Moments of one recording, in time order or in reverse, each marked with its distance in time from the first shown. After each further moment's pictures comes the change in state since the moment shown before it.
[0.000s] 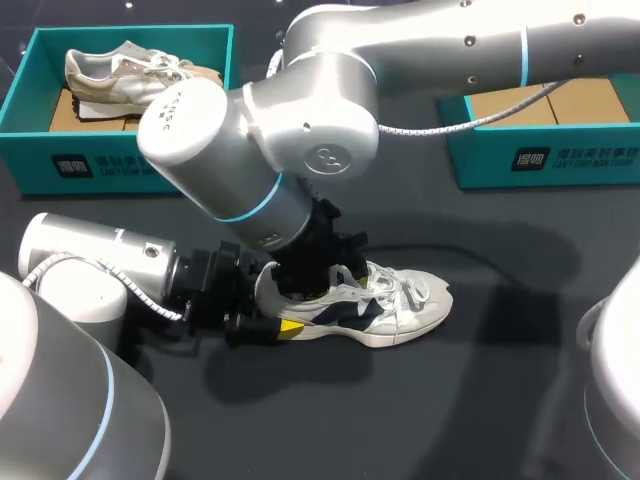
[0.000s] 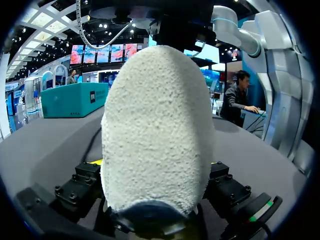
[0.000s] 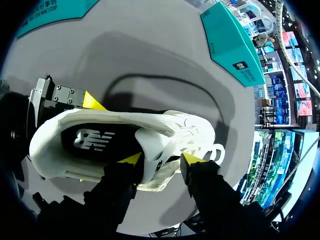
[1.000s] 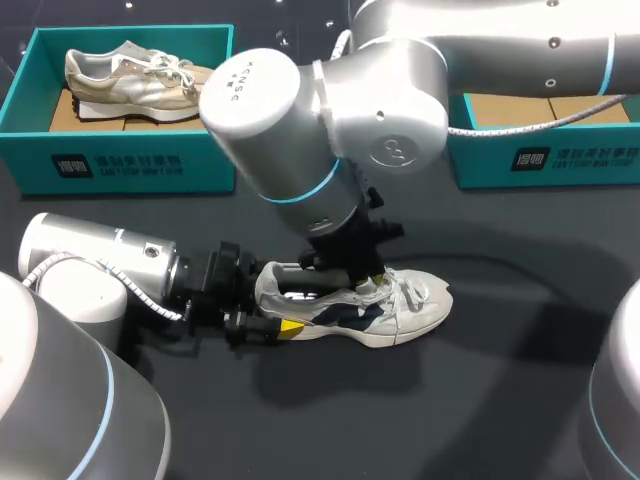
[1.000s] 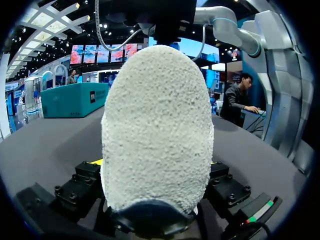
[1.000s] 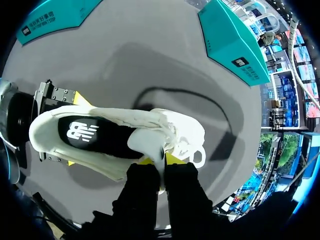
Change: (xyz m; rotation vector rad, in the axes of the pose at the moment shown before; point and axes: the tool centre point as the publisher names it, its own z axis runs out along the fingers) left arm 0.000 0.000 0.000 0.000 0.000 0.000; right arm -0.039 -0.006 -0.002 -0.011 0.103 -0.020
